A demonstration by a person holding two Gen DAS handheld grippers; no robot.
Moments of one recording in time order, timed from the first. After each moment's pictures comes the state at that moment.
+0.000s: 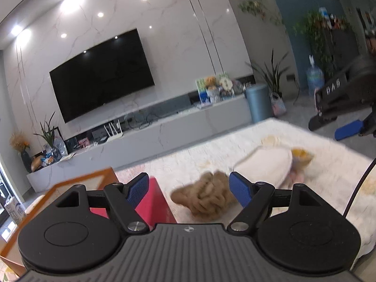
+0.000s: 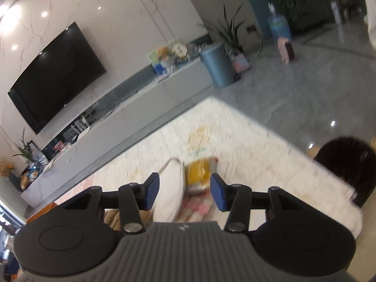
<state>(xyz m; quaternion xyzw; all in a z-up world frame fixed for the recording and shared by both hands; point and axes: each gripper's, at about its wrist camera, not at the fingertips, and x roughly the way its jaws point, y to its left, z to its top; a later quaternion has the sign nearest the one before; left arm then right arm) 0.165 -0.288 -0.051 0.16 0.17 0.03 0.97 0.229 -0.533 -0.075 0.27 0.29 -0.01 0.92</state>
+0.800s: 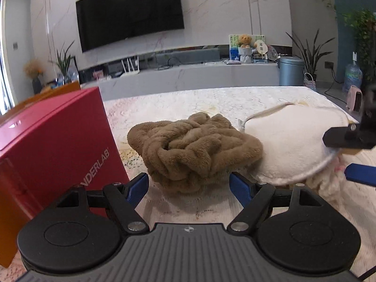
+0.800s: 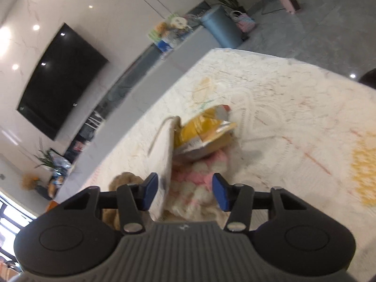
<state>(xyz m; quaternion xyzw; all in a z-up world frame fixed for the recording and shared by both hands) 0.238 -0.287 -0.129 0.03 0.28 0.11 0.95 0.280 -0.526 -0.172 0.36 0.30 0.05 0.88</state>
